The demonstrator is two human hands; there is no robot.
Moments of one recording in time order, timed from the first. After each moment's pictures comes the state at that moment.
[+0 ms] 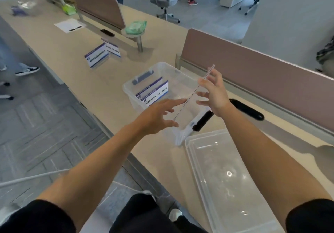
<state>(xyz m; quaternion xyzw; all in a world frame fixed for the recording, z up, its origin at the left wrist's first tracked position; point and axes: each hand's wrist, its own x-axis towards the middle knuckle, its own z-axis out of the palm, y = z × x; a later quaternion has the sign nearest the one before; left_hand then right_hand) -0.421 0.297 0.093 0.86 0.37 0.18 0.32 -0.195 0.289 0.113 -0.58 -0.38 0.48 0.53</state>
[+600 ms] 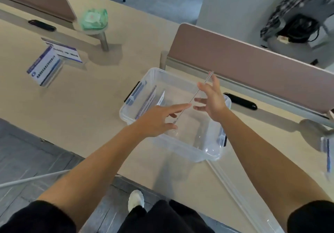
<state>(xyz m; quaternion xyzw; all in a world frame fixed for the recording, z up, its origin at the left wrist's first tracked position) -0.478 0.496 0.058 0.90 0.19 0.07 0.39 -0.268 0.418 0.080 -0.68 -0.20 0.42 0.57</state>
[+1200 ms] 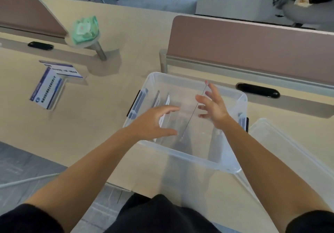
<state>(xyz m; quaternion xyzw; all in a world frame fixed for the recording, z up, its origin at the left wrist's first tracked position) -0.464 0.562 0.037 0.89 0.19 0.02 0.42 -0.249 0.444 0.008 -0.68 -0.17 0.42 0.58</state>
